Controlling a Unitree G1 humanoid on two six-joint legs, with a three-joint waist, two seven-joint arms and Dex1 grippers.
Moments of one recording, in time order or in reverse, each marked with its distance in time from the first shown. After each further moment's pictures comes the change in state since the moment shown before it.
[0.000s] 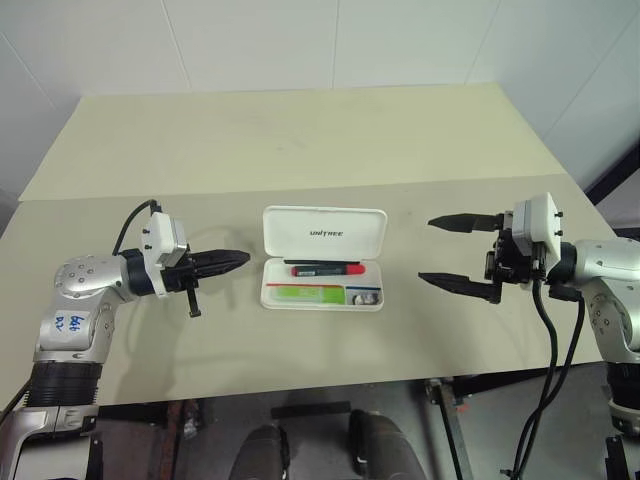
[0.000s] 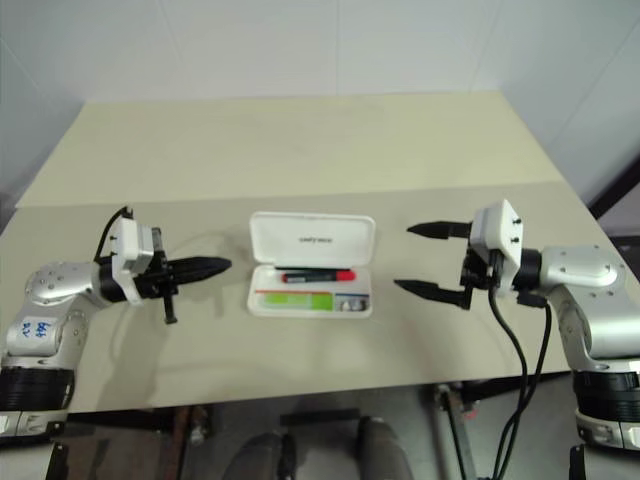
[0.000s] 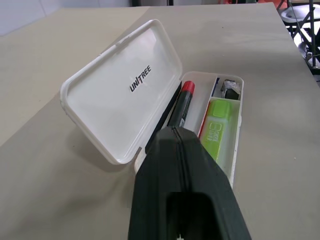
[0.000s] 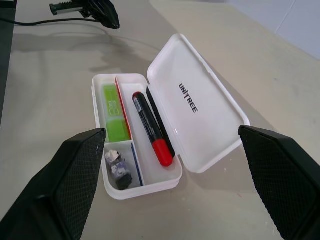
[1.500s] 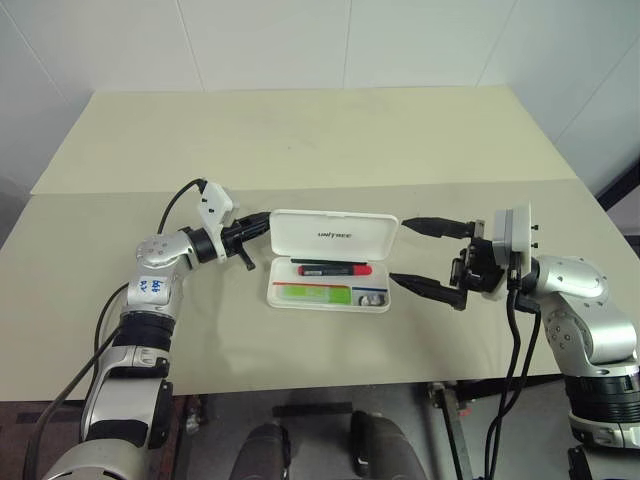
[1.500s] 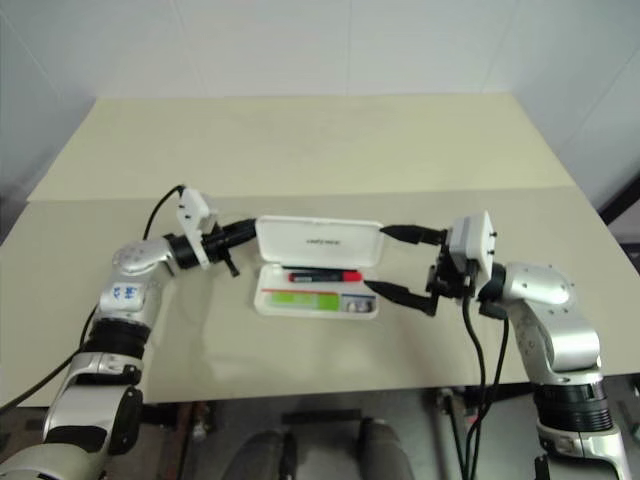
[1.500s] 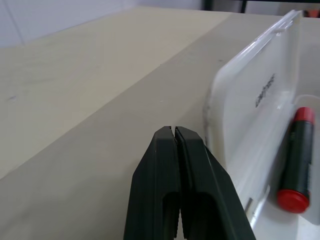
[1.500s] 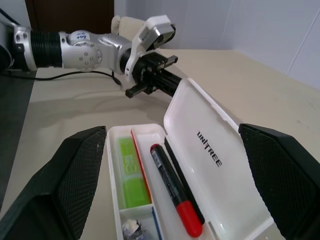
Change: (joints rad) left arm -0.311 -0.236 -0.077 0.424 0.210 -0.111 0.206; right arm 0.068 0.162 0.045 -0.047 0.056 -0.069 -0.087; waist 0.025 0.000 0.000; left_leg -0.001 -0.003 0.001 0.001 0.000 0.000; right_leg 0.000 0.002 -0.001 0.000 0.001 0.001
